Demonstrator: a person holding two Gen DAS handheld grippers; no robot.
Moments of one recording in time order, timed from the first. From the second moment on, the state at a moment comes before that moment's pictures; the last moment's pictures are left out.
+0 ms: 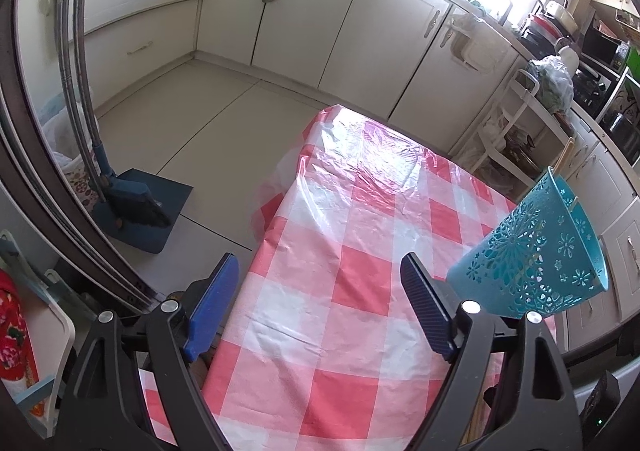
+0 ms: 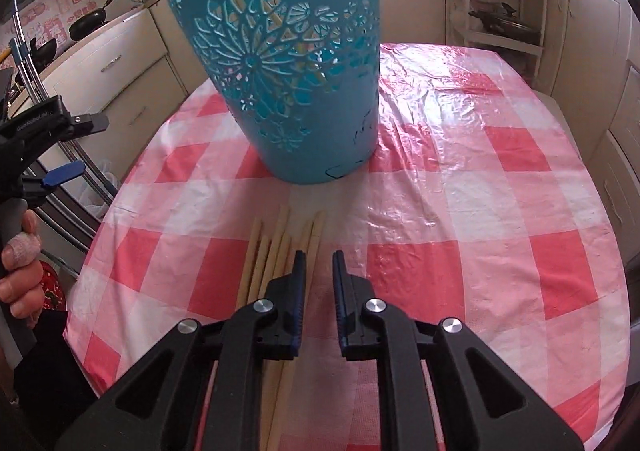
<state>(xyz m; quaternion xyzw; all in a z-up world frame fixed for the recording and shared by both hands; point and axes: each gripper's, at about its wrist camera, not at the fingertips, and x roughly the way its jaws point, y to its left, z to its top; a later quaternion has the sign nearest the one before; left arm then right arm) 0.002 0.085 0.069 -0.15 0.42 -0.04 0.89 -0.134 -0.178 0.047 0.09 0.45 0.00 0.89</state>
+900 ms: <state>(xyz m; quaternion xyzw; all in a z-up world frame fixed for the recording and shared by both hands) -0.054 -0.046 0.017 0.05 0.51 -0.19 0.84 -0.153 -0.218 0.042 0.12 0.44 0.01 0.89</state>
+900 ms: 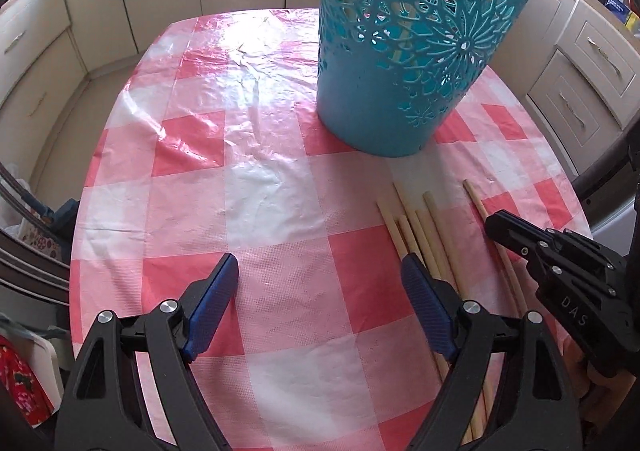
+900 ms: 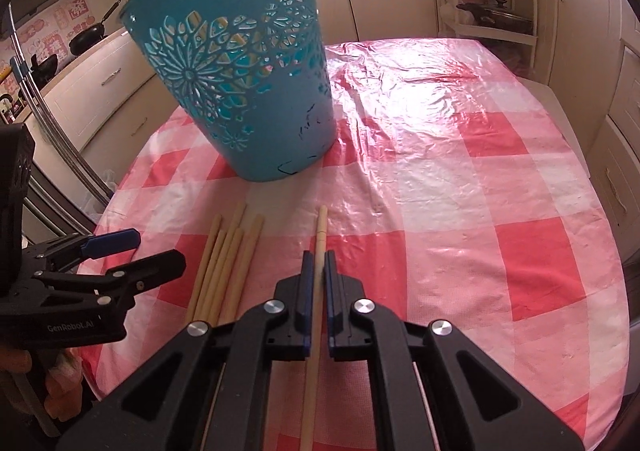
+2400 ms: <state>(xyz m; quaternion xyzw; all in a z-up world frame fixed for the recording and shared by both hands) -0.068 -0.095 0.019 0.15 0.47 -0.28 0.82 -0.148 -0.227 0.041 0.16 0.44 0.02 0.88</state>
